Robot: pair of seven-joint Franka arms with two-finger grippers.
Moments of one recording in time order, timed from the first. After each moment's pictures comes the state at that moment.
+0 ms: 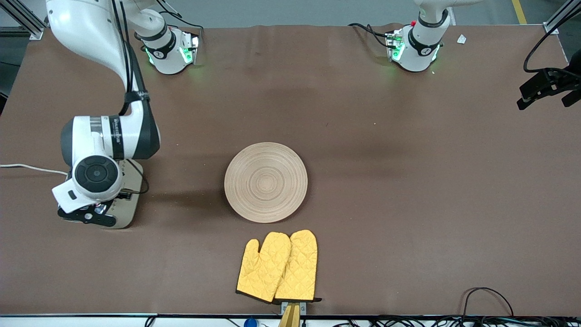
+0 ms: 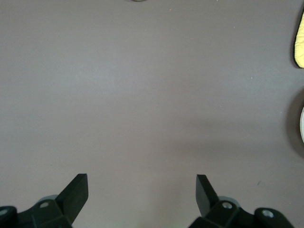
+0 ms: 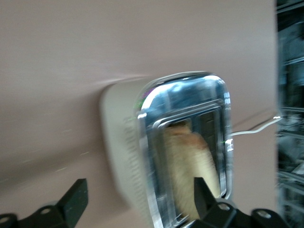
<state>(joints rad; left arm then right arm) 0.07 -0.07 -0.09 -1.54 0.01 1.53 -0.06 0.53 0.52 -0.43 -1.46 -0.24 1.76 0.41</state>
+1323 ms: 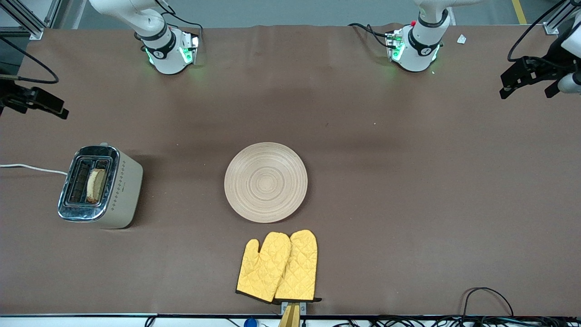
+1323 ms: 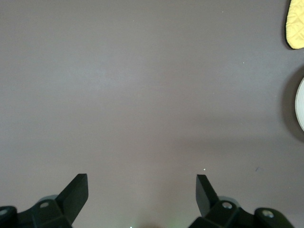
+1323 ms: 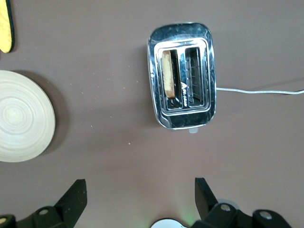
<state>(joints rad) 0.06 -0.14 -0.14 -1.61 0.01 1.52 -0.06 0.24 0.02 -0.28 -1.45 0.01 1.38 0.10</state>
